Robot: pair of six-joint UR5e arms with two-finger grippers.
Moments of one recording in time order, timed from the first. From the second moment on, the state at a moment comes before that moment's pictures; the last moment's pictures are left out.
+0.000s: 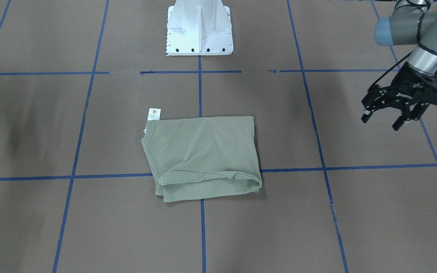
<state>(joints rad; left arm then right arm) -1.19 -1.46 -1.85 -2.26 -2.14 -0.50 1.31 -1.48 1.54 -1.14 2.29 0.46</state>
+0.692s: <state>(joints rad) -1.55 -1.45 -1.83 -1.78 -2.30 0.06 1.45 -1.64 1.57 -1.32 2.36 0.10</state>
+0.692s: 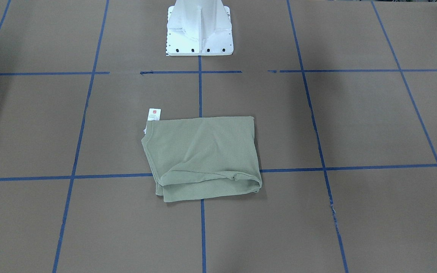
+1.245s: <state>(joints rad) -1.58 -1.46 -1.82 -1.67 -2.41 0.05 1.47 -1.58 1.66 -1.60 2.35 0.05</state>
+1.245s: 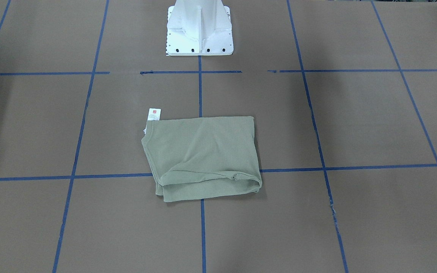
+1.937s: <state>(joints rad) -1.58 -1.46 -1.83 -1.72 -2.42 0.05 1.52 -1.62 1.79 -1.72 2.32 0.04</state>
